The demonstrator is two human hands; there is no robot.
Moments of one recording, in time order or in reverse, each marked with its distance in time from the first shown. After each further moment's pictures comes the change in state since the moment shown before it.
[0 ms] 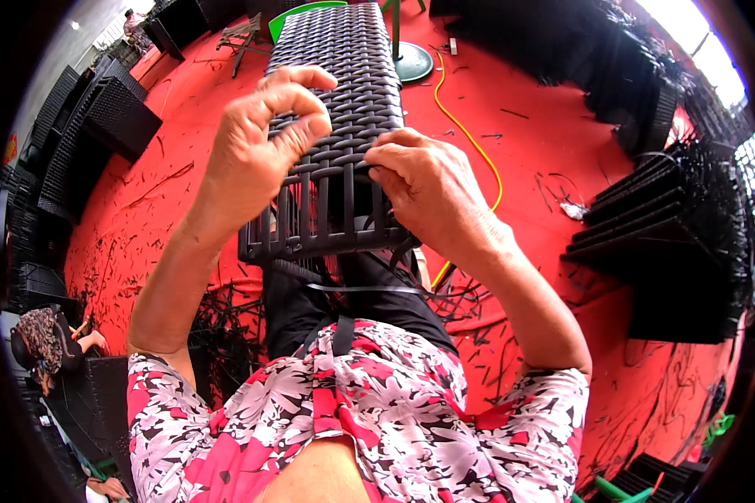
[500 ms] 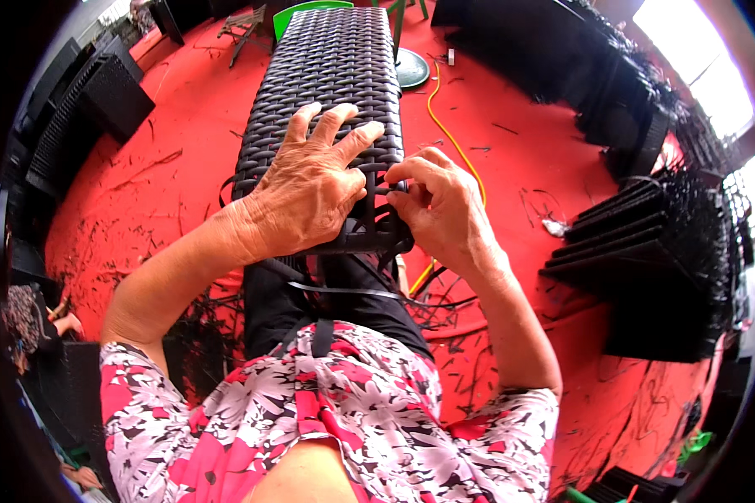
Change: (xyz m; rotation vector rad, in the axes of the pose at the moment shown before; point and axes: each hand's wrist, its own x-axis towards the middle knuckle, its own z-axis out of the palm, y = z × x) left_hand -0.016 -0.002 0.031 0.730 -0.315 0.266; right_hand -0.016 0.005 -0.012 0.110 -0.061 0.230
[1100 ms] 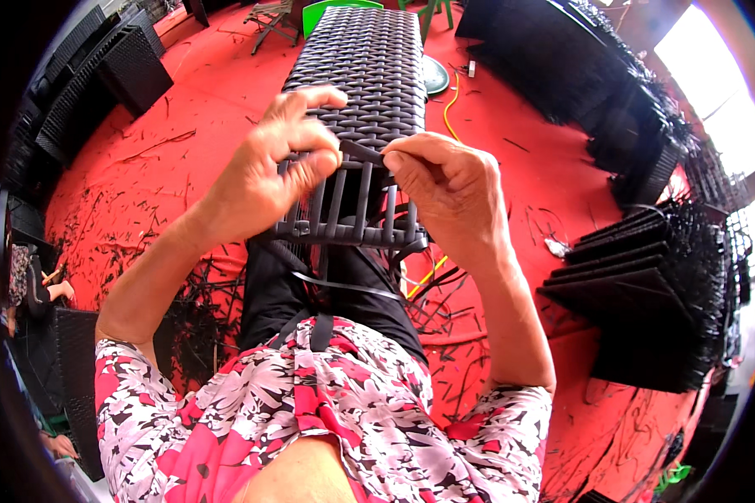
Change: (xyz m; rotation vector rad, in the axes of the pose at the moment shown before) left_hand -0.037 -0.018 -0.028 -0.520 0.274 -0.215; right_hand 0.017 -0.040 -0.002 0.188 0.014 -0.034
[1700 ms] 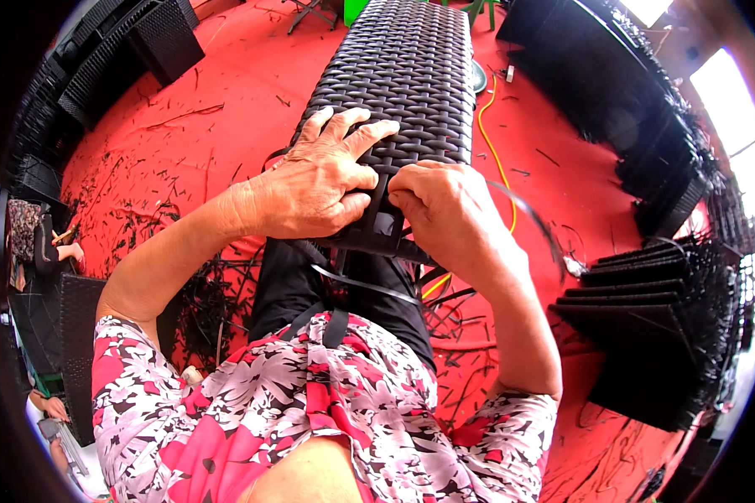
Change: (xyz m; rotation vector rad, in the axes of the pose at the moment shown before) left_hand -0.018 -0.022 0.016 0.383 -0.300 0.009; right_hand 0.016 0.016 0.027 -0.296 -0.370 -0.205
